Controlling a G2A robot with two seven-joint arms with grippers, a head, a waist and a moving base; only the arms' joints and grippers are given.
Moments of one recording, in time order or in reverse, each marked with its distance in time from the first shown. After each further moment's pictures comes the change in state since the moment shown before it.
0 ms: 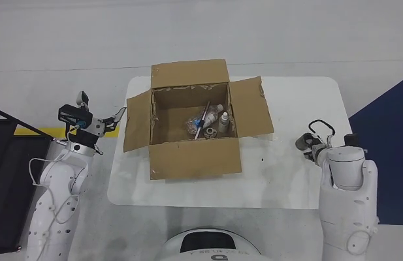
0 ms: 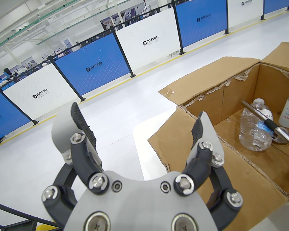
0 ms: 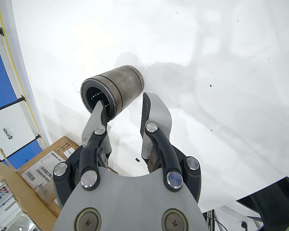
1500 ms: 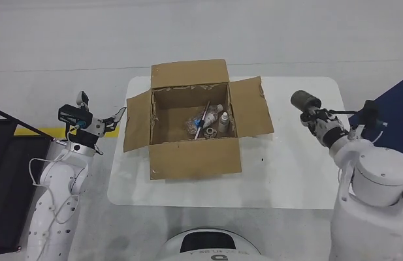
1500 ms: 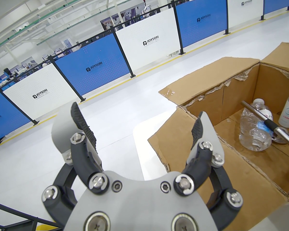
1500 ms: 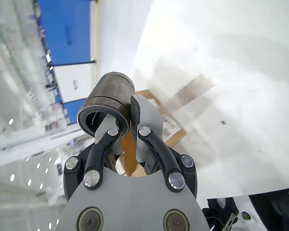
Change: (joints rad) left arm 0.000 0.000 0.000 0.000 0.000 0.000 0.000; right arm -0.055 -0.029 -0.042 -0.507 0.398 -0.147 -0.045
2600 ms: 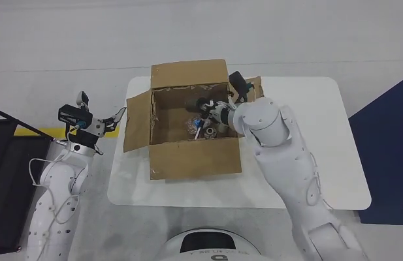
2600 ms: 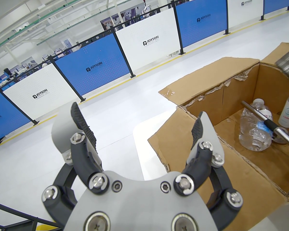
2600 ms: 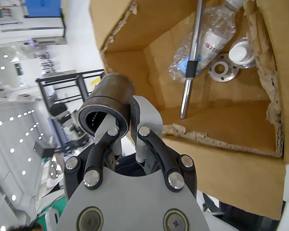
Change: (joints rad) left arm 0.000 0.000 0.000 0.000 0.000 0.000 0.000; right arm 0.593 -0.017 -0.748 0.655 -0.123 0.100 0.106
